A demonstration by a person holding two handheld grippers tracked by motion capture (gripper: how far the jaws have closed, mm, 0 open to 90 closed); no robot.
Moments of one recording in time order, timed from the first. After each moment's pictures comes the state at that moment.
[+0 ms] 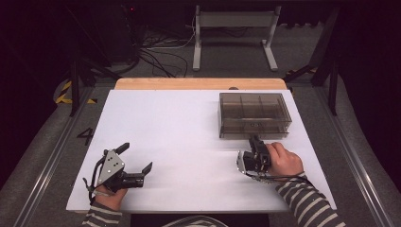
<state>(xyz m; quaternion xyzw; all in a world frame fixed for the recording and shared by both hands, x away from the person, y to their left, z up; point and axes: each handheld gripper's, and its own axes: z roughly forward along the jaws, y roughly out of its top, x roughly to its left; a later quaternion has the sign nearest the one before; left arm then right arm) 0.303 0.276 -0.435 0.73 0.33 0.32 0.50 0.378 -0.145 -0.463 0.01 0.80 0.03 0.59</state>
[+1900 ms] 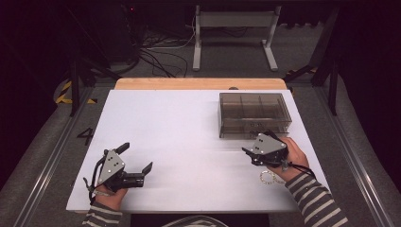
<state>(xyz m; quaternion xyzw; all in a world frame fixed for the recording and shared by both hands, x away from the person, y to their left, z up) 0.304 0.276 -0.435 0.73 0.33 0.32 0.50 0.373 -0.175 -0.388 0.12 0.87 0.32 0.35</state>
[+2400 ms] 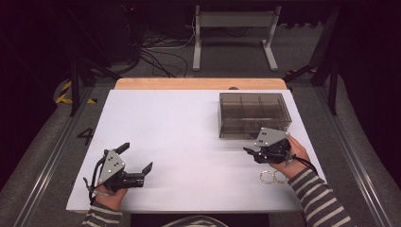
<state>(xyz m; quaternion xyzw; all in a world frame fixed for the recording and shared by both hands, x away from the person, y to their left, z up) 0.304 0.276 -0.435 0.73 0.33 0.32 0.50 0.386 -0.184 -0.380 0.14 0.90 0.33 0.27</state>
